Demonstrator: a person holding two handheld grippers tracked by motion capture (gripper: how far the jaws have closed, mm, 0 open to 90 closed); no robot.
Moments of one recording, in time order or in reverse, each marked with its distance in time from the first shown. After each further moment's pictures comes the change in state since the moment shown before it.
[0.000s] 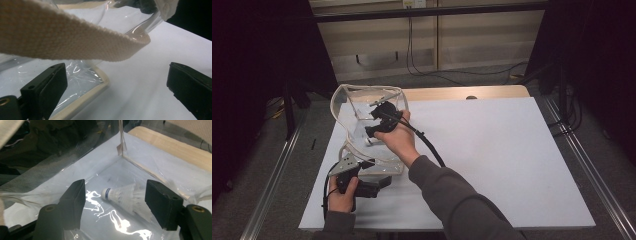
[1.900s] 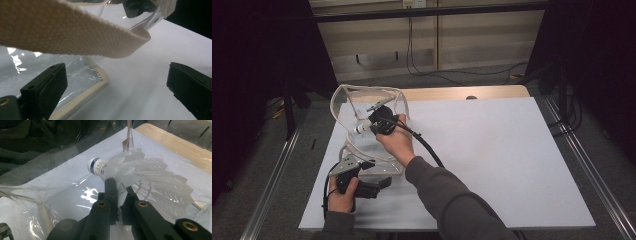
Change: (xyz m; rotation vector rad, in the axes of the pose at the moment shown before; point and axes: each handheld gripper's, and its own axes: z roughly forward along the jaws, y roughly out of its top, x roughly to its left) left arm 0.001 -0.002 0.000 0.009 -0.003 -0.004; right arm -0.001 -0.009 0.022 0.018 0.019 -0.065
